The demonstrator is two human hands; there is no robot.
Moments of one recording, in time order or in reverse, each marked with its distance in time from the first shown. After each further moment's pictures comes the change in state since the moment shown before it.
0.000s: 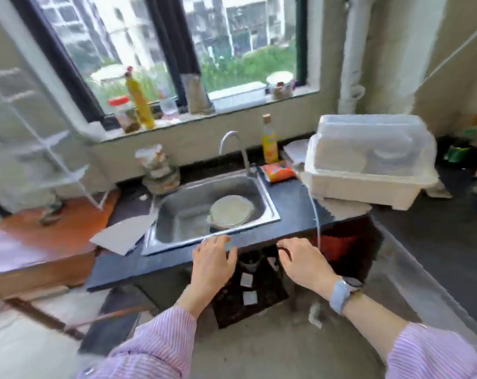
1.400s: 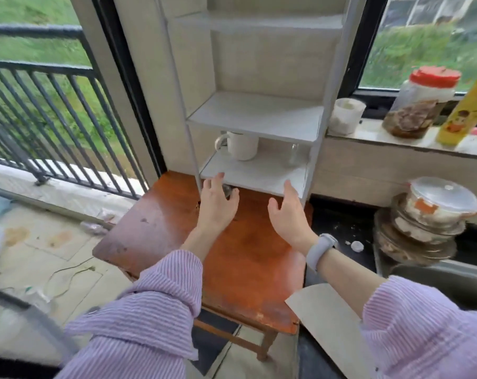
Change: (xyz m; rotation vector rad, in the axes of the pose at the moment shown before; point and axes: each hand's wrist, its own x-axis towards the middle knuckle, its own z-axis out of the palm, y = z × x) left_hand 0.291 -0.722 -0.198 -0.481 0.403 -0.505; right_hand 0.476 -0.647 0.369 0.499 -0.177 -0.192
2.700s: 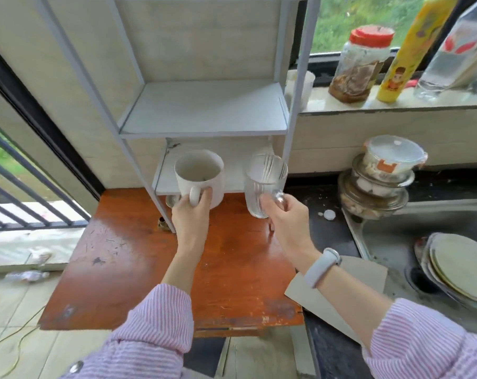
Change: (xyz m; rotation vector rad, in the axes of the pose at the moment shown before) left_hand 0.041 -0.023 0.020 -0.425 -0.063 -0.151; right_hand -0.005 0.009 0.011 0.399 0.445 0.132
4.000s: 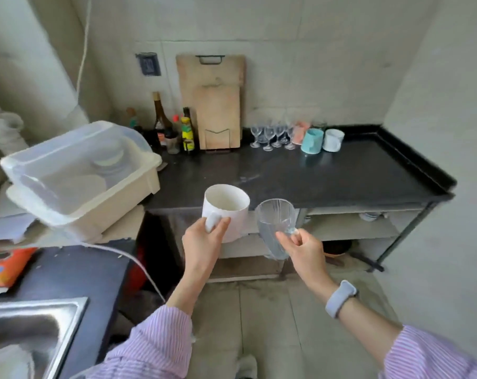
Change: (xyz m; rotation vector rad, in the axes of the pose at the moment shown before) left_hand -0.808 0.156 0.537 -0.090 -1.666 0.508; right_hand -0.478 0.075 -0.801 -0.309 1.626 0.303
